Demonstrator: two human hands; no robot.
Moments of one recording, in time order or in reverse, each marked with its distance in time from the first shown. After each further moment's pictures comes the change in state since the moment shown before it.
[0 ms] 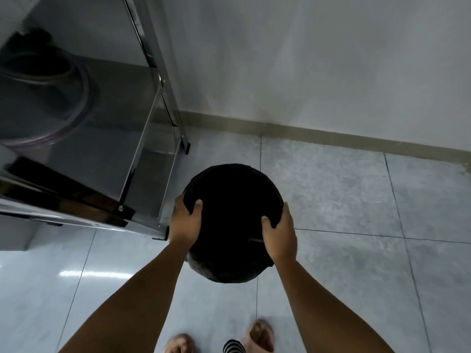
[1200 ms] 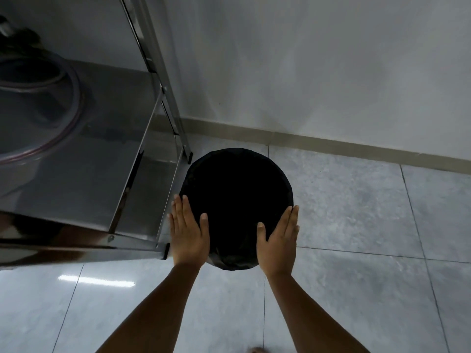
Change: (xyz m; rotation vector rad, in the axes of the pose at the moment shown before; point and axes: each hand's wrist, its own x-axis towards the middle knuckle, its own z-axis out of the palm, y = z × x) left_hand 0.057 -0.055 0.031 0.457 0.165 0.306; right_hand 0.046 0.008 0.095 -0.244 0.130 -0.222
